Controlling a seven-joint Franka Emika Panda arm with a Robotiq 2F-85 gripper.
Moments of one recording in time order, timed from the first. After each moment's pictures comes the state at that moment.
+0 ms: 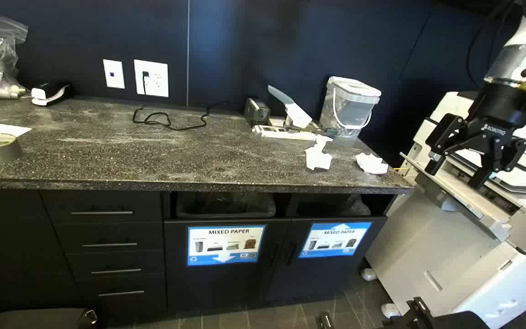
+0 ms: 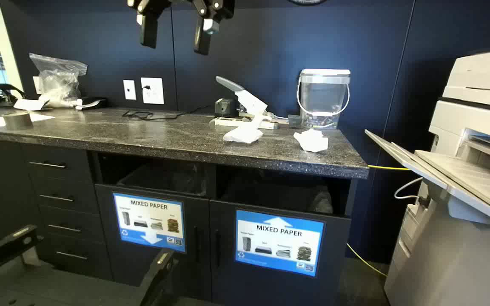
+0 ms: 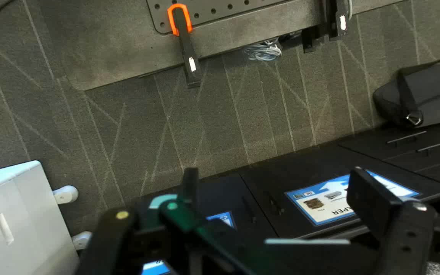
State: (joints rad) arm -0.11 -0.61 -0.17 -2.64 -0.02 1.91 -0.01
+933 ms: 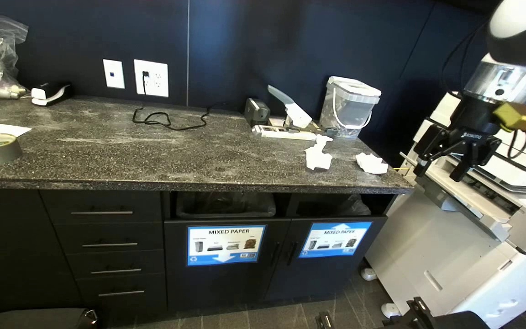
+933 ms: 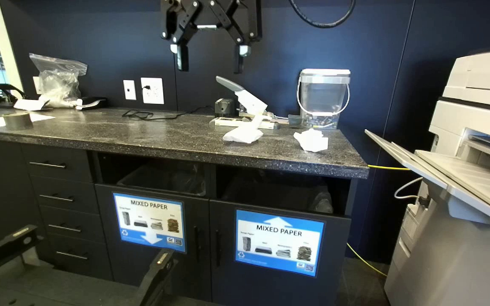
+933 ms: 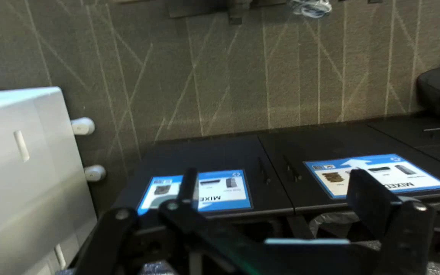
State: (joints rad) arm -0.11 -0.49 -0.17 -2.66 -0.11 2.19 -0.13
